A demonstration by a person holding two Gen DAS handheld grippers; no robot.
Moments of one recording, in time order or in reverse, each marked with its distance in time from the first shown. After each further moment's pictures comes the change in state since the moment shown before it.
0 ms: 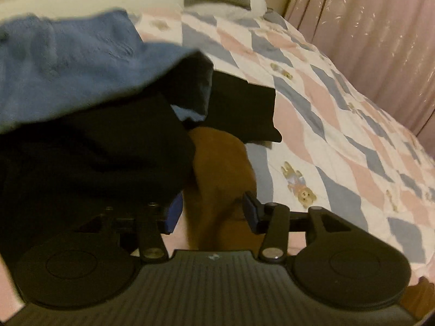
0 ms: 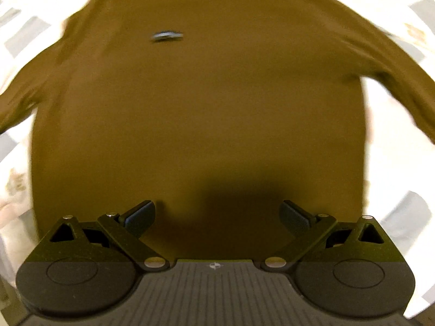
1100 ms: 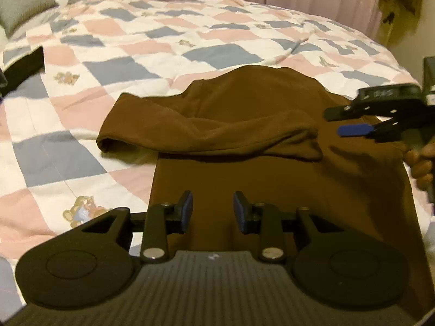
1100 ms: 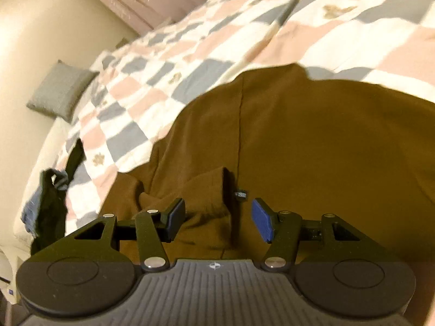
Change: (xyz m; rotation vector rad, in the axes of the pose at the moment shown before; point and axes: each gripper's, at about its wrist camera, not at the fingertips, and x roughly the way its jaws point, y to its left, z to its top) left arm -0.183 -0.210 -0.282 0.628 0.178 -0.326; right arm 0.009 -0.075 0.087 -0.042 -0.408 0.579
